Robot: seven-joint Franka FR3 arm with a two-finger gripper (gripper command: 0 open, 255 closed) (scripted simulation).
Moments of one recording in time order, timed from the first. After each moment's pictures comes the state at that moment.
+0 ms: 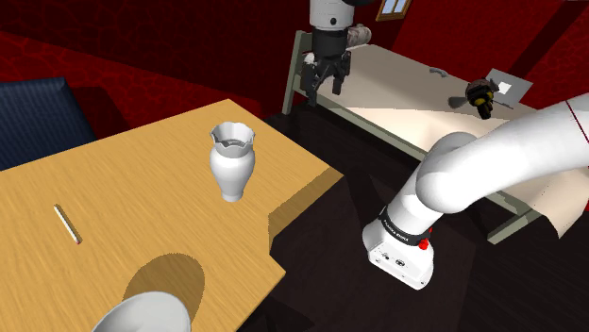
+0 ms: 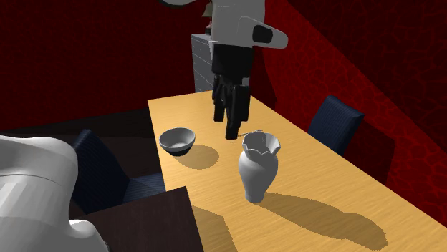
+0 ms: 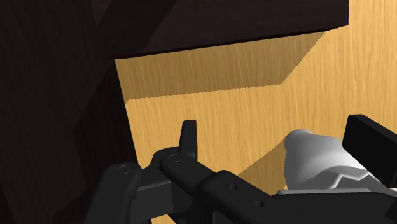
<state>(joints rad) 0.04 -0.56 0.14 -2.38 -0.01 1.63 0.25</state>
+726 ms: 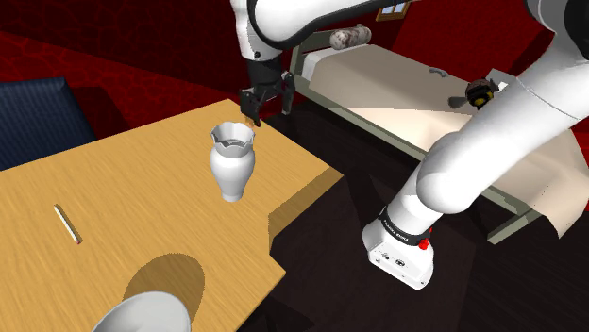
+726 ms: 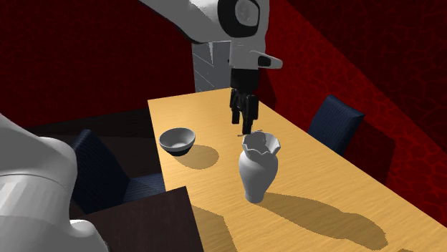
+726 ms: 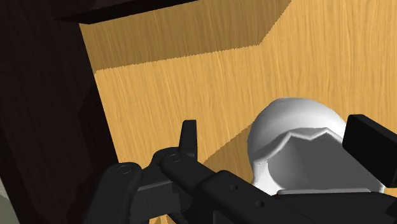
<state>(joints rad) 0.06 -0.18 0.33 -2.21 -0.08 1.82 0.54</state>
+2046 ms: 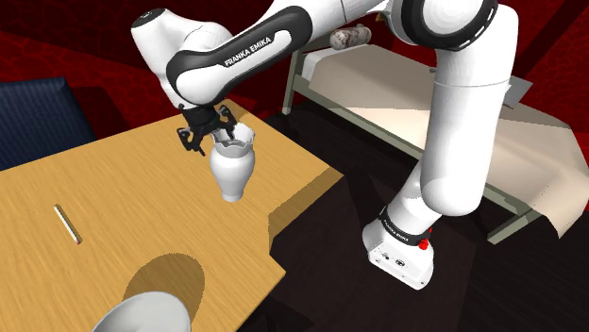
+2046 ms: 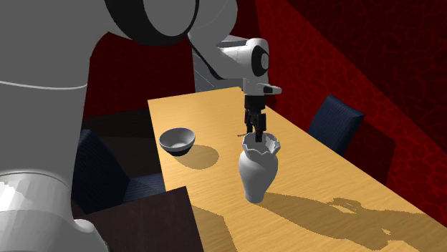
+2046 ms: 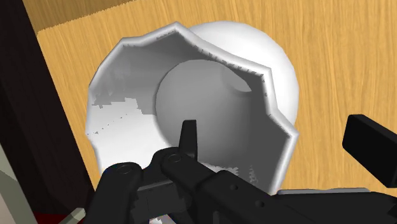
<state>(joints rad) 0.18 0.42 0.37 -1.80 -0.37 1.89 0.89</state>
